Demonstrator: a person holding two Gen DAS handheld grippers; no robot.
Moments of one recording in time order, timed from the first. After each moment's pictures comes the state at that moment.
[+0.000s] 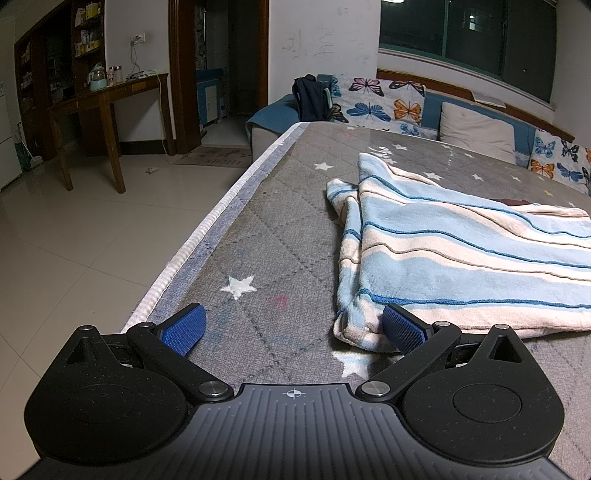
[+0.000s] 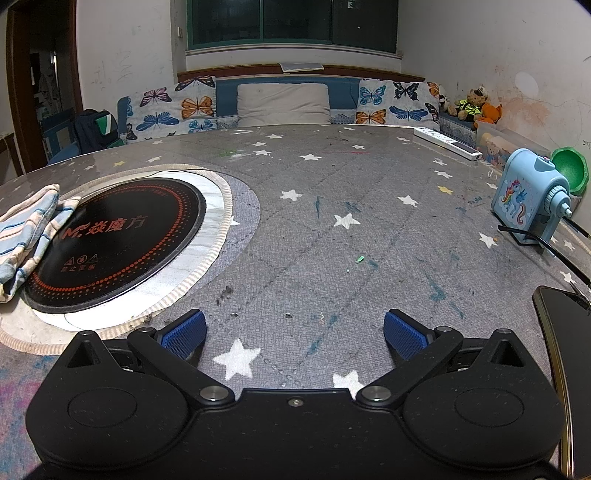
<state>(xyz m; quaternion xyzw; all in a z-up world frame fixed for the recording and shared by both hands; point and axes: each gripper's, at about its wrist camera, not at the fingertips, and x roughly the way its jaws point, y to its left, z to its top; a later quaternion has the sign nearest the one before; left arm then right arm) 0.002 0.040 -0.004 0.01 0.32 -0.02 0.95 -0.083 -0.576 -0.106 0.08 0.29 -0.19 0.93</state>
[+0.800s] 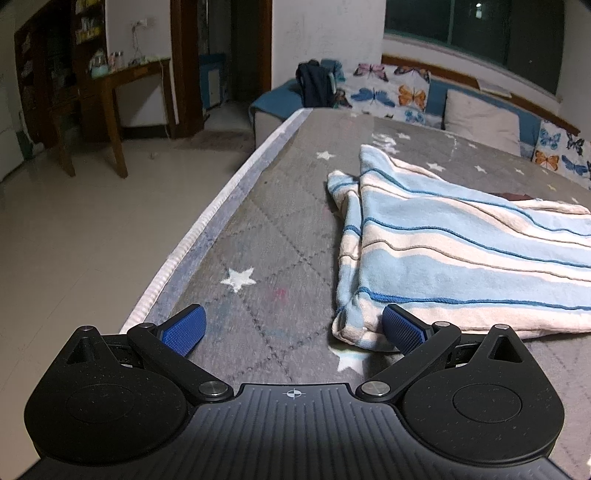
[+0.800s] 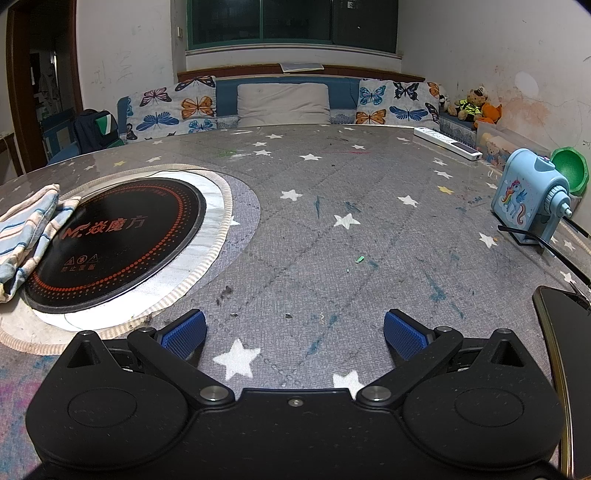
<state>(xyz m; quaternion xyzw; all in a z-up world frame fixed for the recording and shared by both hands) 0.004 0.040 0.002 0.00 0.36 -0.01 0.93 -0.083 -0.576 -0.106 0.08 0.29 -0.19 0.93</state>
